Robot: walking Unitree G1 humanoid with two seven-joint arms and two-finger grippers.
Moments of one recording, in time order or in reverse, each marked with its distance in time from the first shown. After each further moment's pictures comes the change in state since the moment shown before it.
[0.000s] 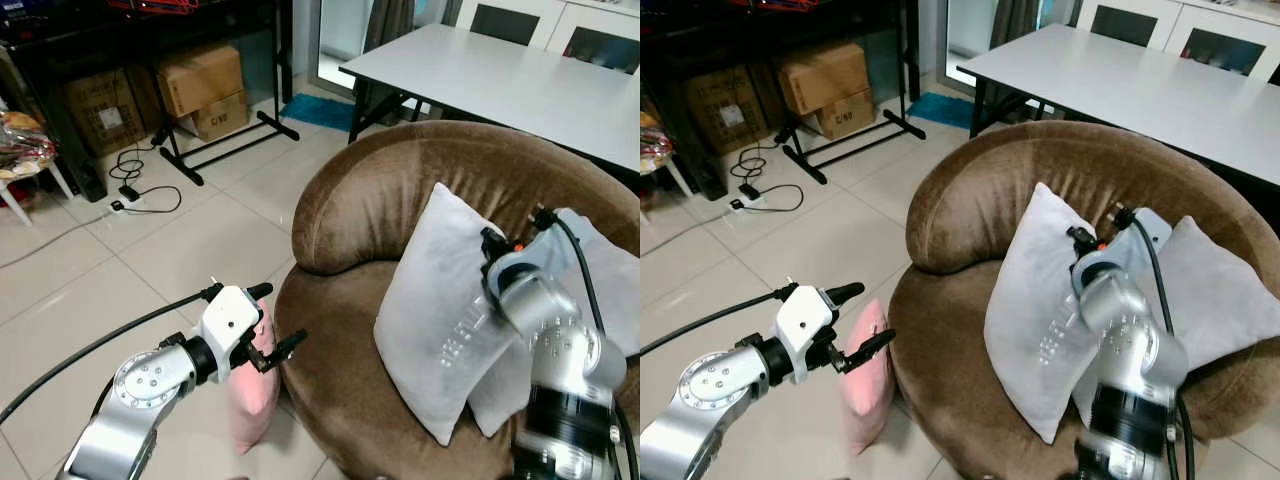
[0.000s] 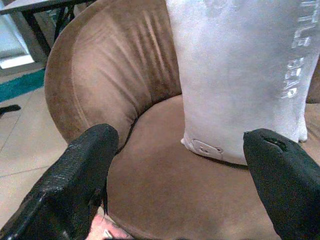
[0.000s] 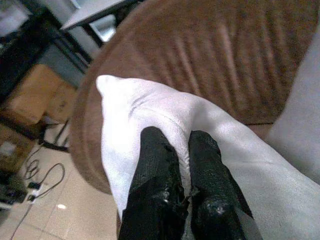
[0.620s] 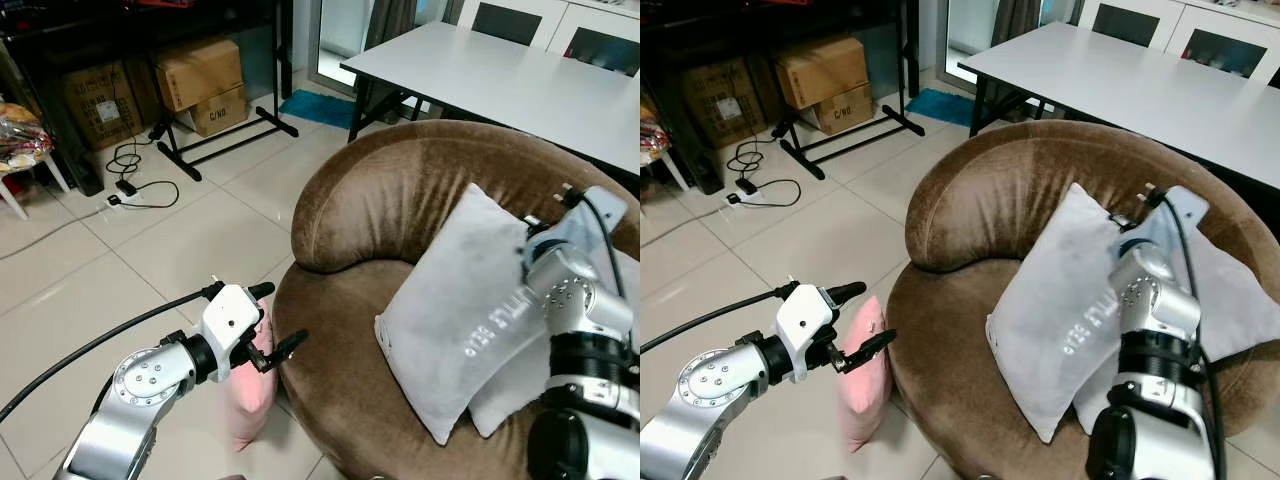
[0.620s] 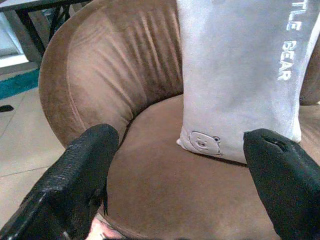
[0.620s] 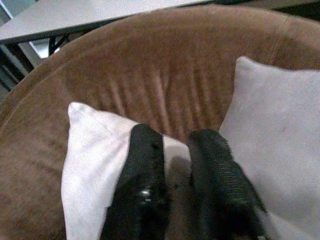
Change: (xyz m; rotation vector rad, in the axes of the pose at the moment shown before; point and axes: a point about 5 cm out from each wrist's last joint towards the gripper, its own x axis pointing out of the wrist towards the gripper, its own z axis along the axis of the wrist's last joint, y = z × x) left arm 0.000 0.001 0.000 0.000 0.002 -0.011; right arm 0.042 -0.031 0.036 -0.164 -0.138 -0.200
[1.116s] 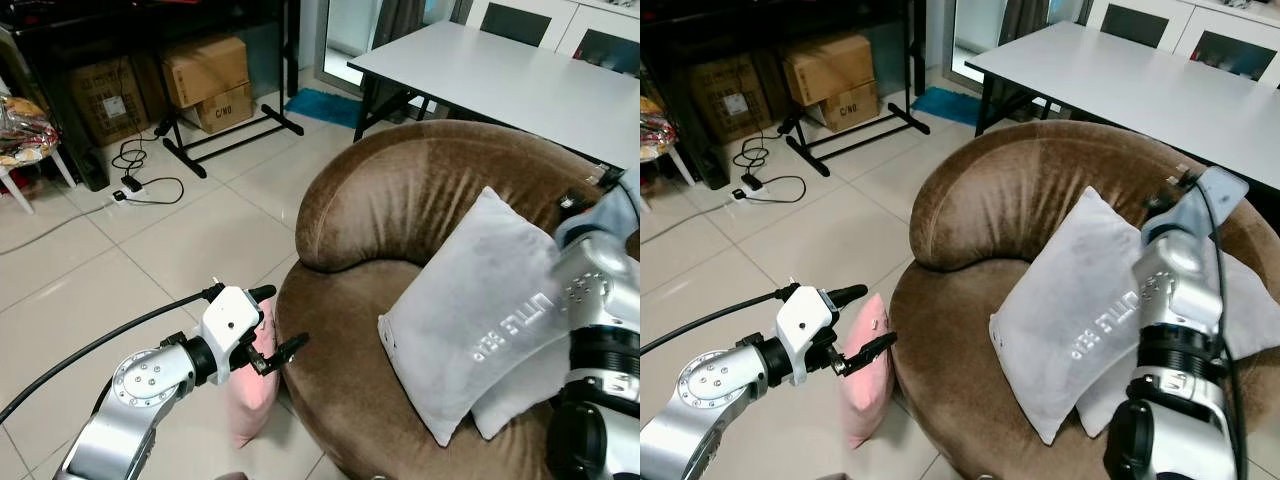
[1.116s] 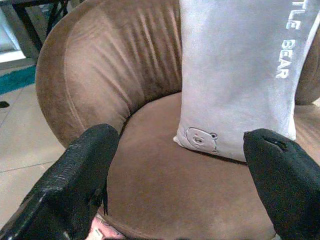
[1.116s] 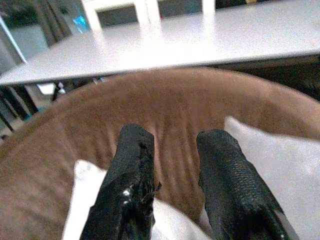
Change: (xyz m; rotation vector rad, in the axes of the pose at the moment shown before) left arm 0.000 -0.001 0.000 -0.007 -0.001 -0.023; right arm 0.000 -0.010 0.036 -0.056 -0.206 0.006
